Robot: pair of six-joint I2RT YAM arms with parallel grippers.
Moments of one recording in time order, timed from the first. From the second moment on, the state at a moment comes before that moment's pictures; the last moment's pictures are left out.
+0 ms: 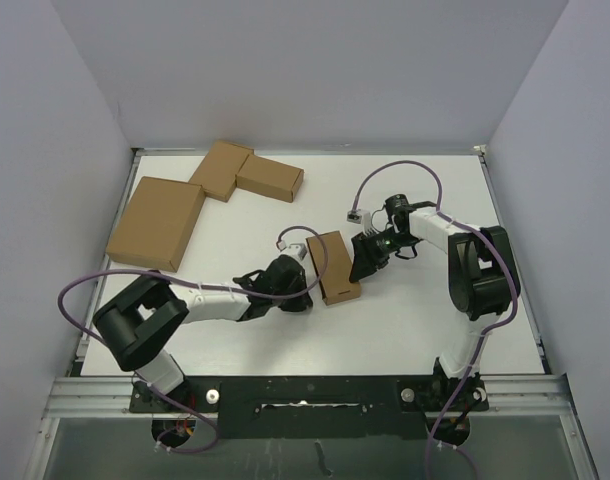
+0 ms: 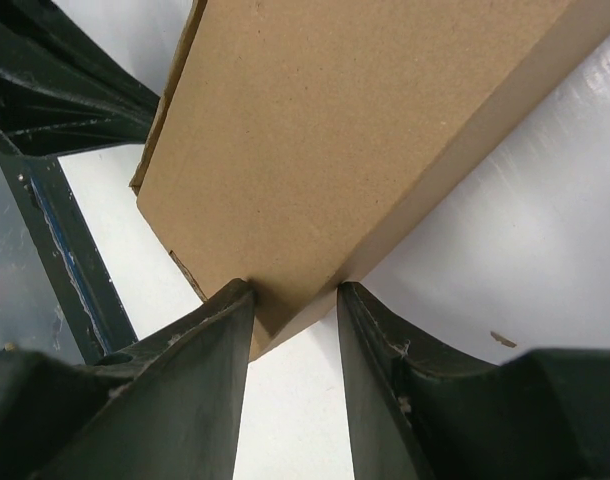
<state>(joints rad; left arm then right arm) -0.88 1.62 0.71 0.12 -0.01 -0.76 0.24 1.88 1.20 -0.77 -0.83 -0.47</state>
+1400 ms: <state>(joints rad) -1.03 1.62 0.91 -0.15 -0.22 -0.86 0.24 1.88 1.22 -0.75 -0.81 -0.48</state>
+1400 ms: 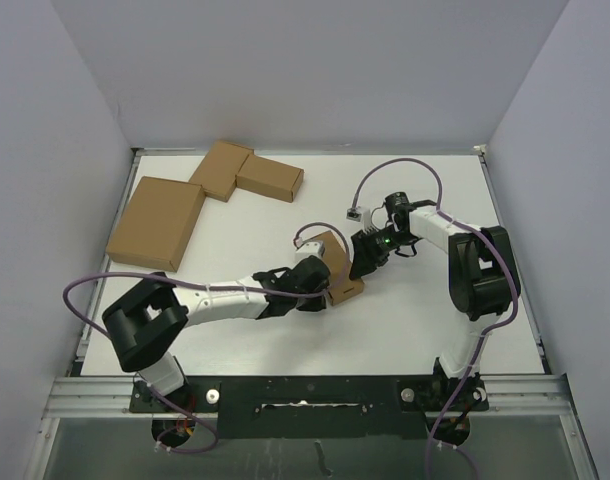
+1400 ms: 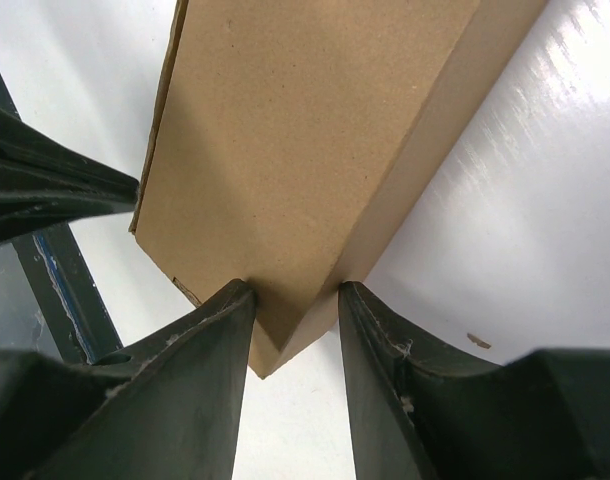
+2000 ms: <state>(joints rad) -1.07 1.83 1.20 -0.38 -0.27 -0.94 0.24 1.87 1.22 -0.73 -0.80 -0.48</state>
